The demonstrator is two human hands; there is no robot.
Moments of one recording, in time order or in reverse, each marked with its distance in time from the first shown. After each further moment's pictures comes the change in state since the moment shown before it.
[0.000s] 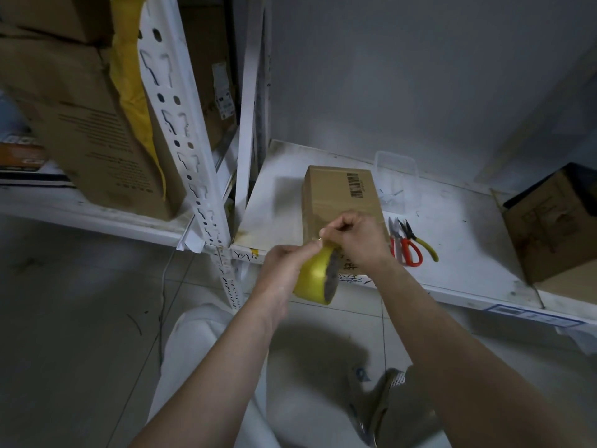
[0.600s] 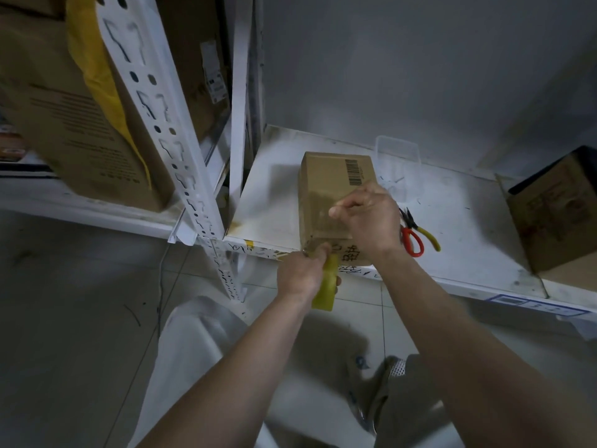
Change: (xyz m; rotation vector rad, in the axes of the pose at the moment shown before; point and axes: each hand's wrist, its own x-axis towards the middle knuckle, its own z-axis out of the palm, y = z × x) left_hand 0.013 -0.020 0.030 0.233 0.024 -0.090; right_hand 0.013 0.006 -0.014 -0.203 0.196 -0.086
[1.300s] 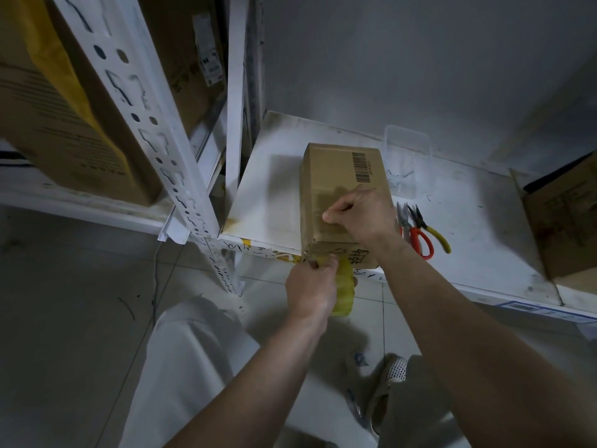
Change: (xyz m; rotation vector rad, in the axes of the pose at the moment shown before) left_hand 0.014 -0.016 0.018 -0.148 0.039 -0.053; right_hand 0.041 0.024 0.029 -0.273 -0.199 0.059
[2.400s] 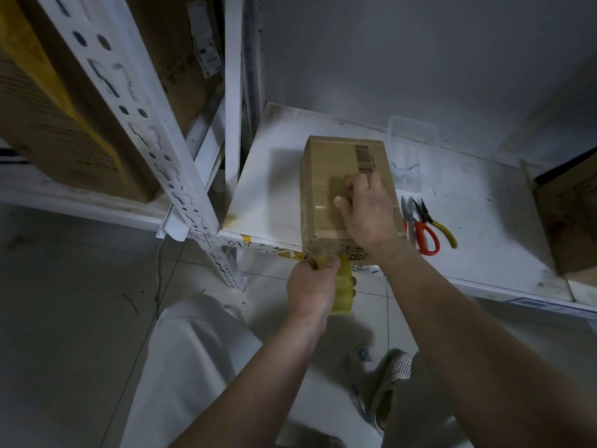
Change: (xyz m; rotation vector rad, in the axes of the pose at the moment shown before) left_hand 0.006 -0.008 -0.001 -0.005 -0.032 -0.001; right_hand 0.000 0.012 0.007 -0.161 0.061 -0.103
